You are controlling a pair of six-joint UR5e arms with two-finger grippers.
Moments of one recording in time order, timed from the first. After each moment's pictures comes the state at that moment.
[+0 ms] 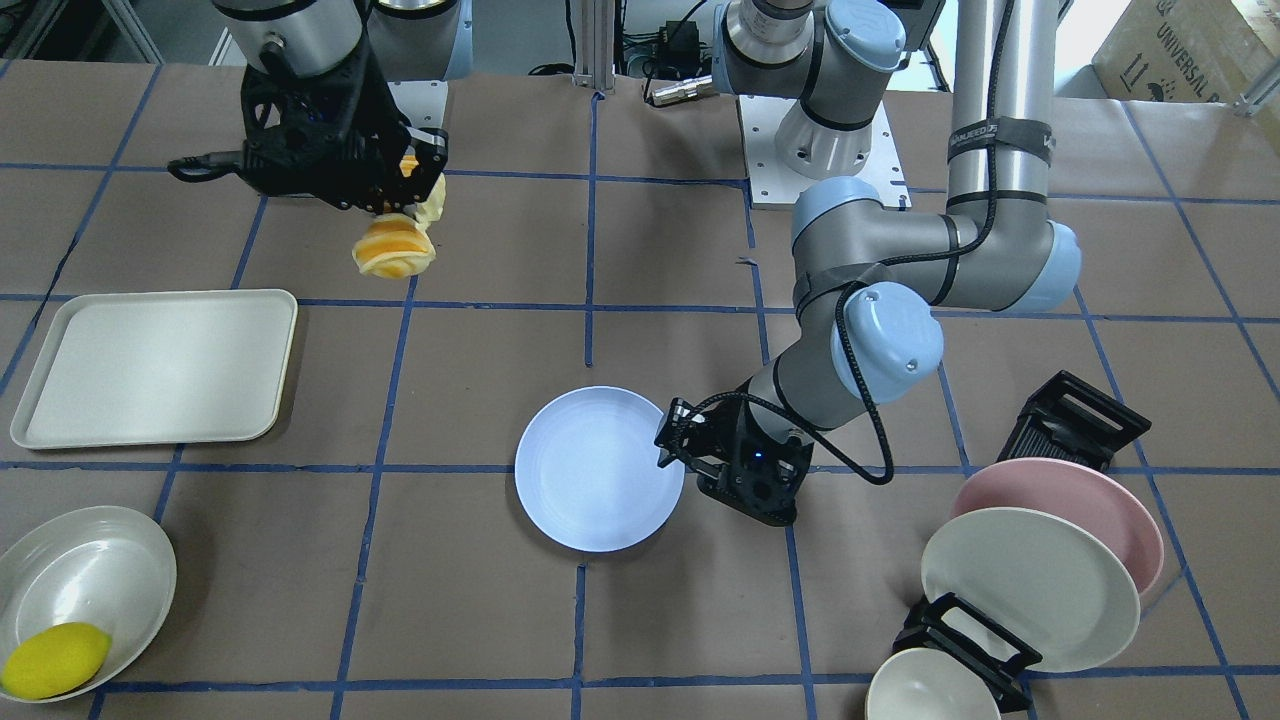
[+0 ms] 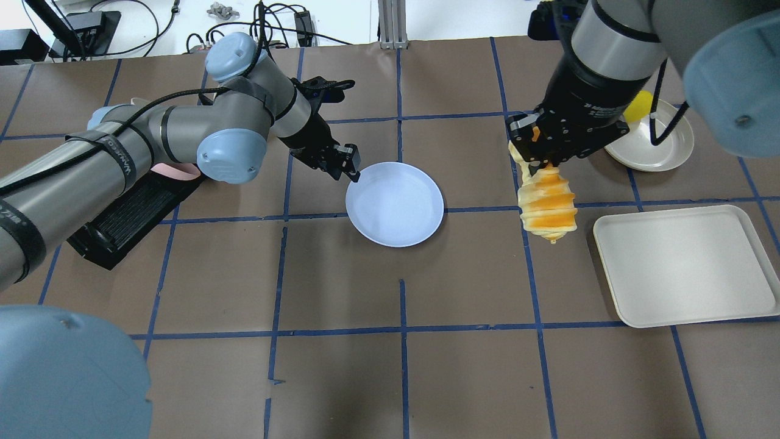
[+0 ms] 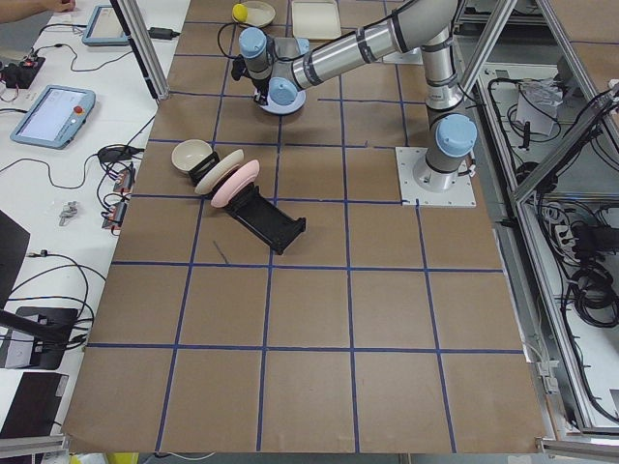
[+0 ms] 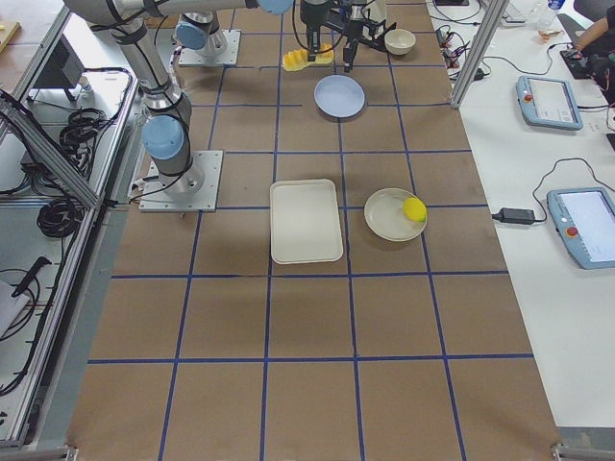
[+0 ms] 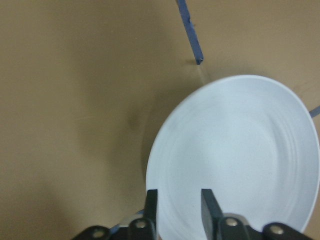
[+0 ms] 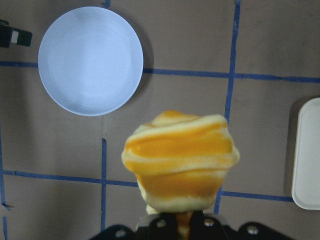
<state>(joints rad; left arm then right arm) -1.61 -1.98 -1.67 -1.08 1.22 0.26 1.72 -1.57 1.59 -1.60 -1.48 0.08</state>
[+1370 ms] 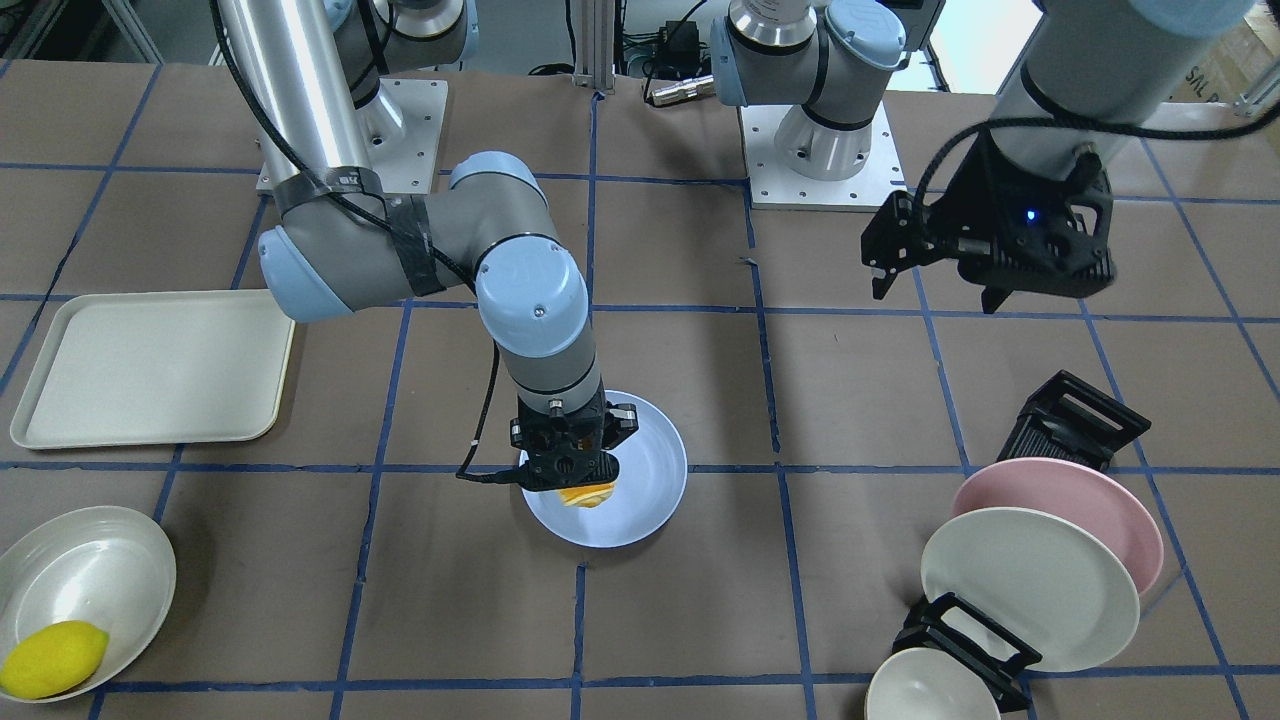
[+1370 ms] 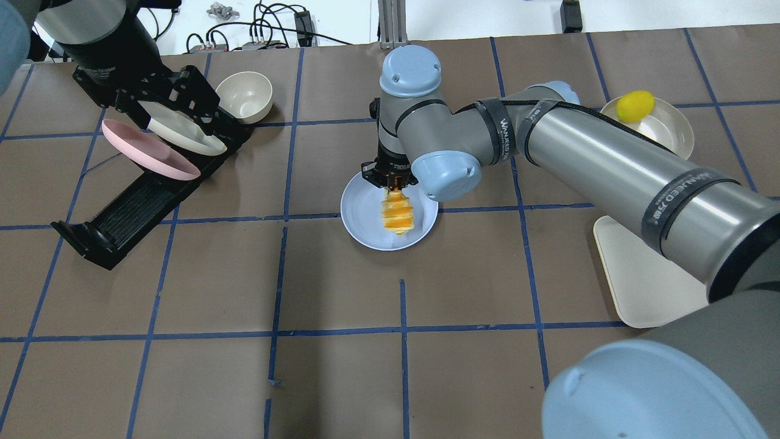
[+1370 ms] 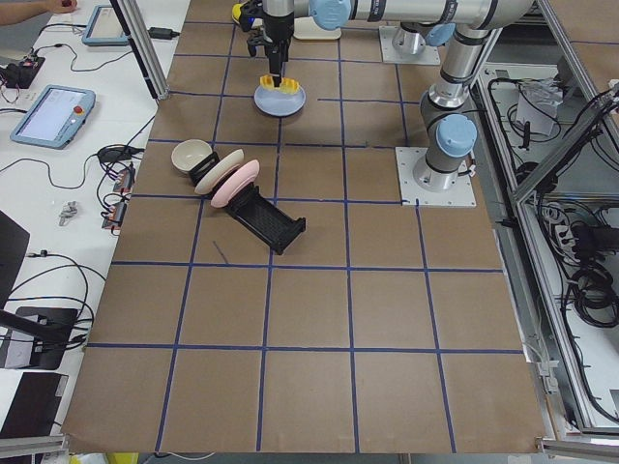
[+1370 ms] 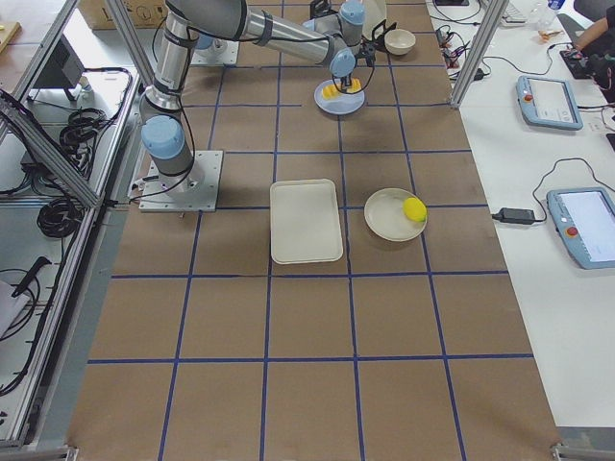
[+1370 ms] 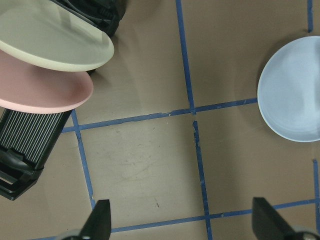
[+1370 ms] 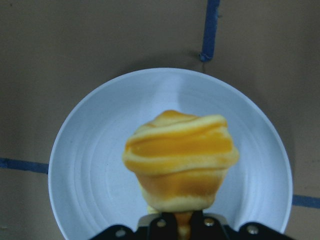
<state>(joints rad) -1.51 -1.59 -1.48 -1.61 1.57 0.24 1.93 -1.03 1.57 -2.16 -1.47 0.26</state>
